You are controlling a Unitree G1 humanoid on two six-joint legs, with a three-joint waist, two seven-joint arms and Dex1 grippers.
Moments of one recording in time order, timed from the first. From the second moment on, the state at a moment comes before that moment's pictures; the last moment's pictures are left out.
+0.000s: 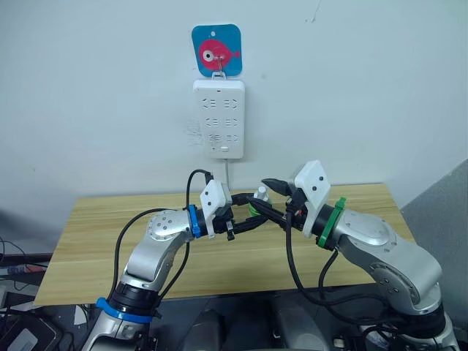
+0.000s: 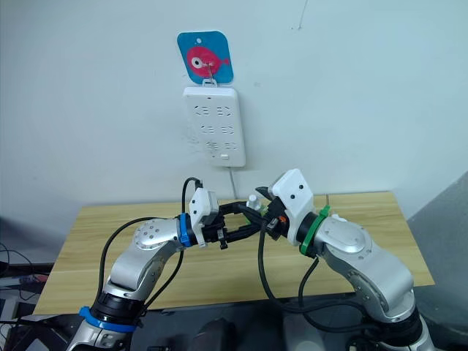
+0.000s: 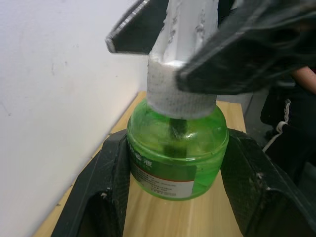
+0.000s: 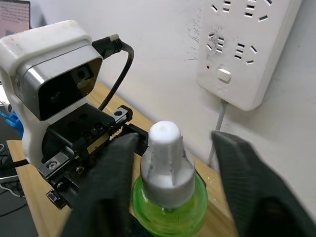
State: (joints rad) left arm -0.29 0.39 -0.17 -0.15 -0.33 0.21 -0.95; right arm -0.33 -0.39 0.18 -0.76 0.50 0.94 0.34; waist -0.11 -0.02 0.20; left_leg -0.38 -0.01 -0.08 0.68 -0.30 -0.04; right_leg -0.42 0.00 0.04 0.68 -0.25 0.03
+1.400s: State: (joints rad) left arm -0.28 0.40 -0.17 -0.18 -0.40 0.17 -1.06; right arm -0.37 -0.51 0.11 -0.76 0.59 0.92 0.55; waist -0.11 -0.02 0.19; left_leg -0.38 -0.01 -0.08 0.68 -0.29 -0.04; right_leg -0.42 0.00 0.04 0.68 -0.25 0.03
